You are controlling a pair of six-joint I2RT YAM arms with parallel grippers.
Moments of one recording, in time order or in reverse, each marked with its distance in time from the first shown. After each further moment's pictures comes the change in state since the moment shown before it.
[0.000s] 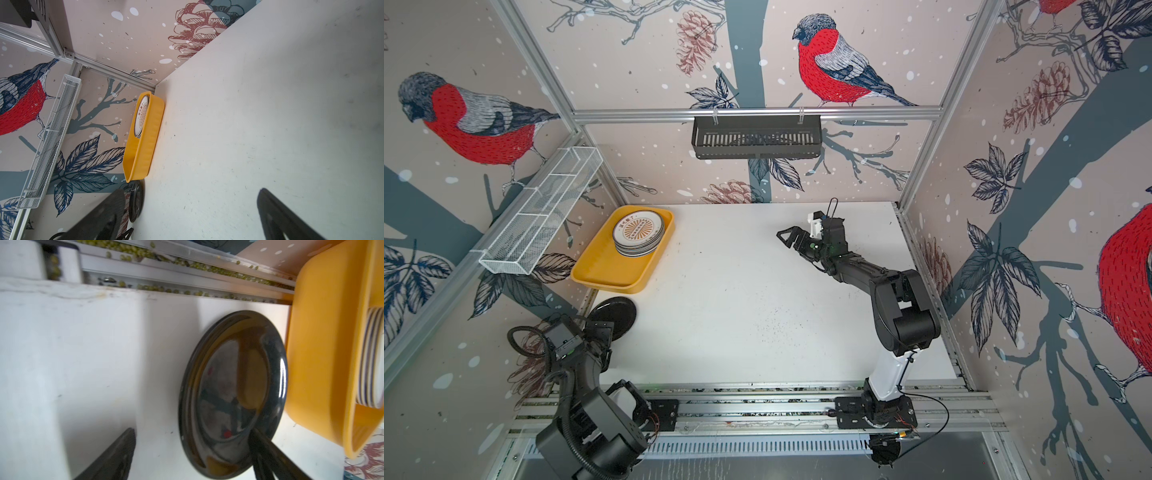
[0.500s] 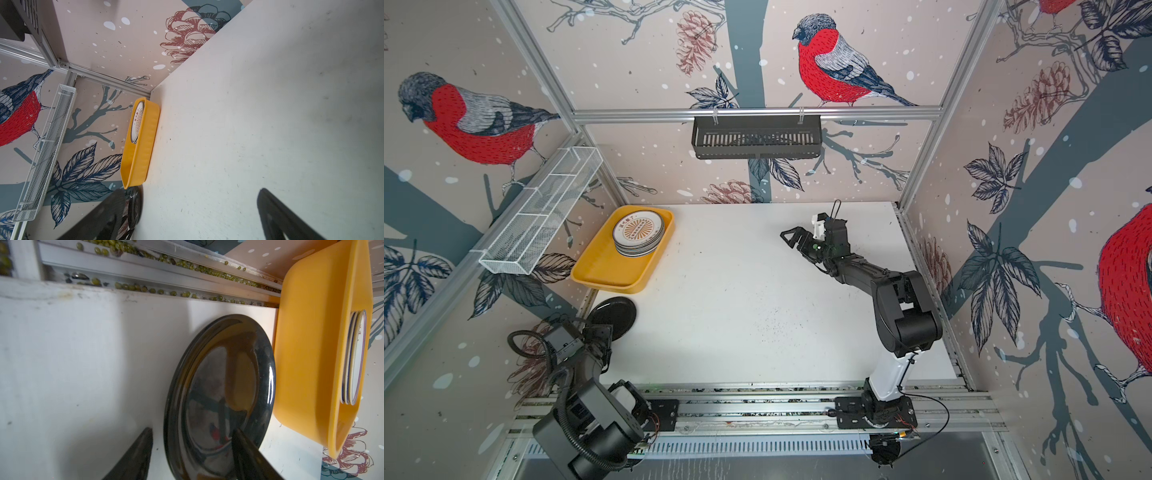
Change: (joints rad) left arm 0.032 0.035 -0.047 0.125 0.060 -0.013; right arm -0.018 -0.016 -0.029 0.002 0.030 0.025
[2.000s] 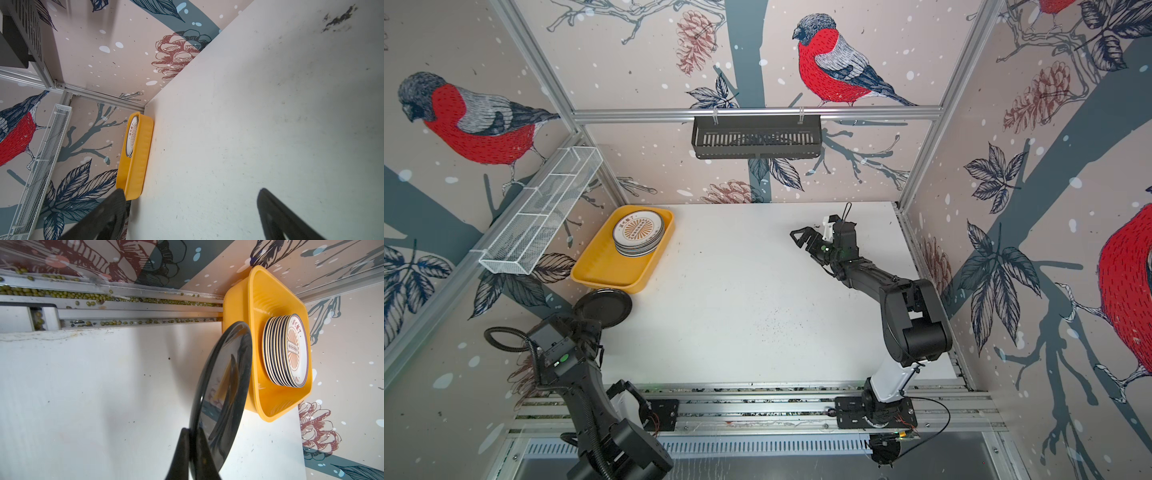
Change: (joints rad) left arm 0.007 -0.299 0.169 -0.321 0.003 0.064; right arm -0.040 -0.074 -0.065 -0.003 0.055 0.022
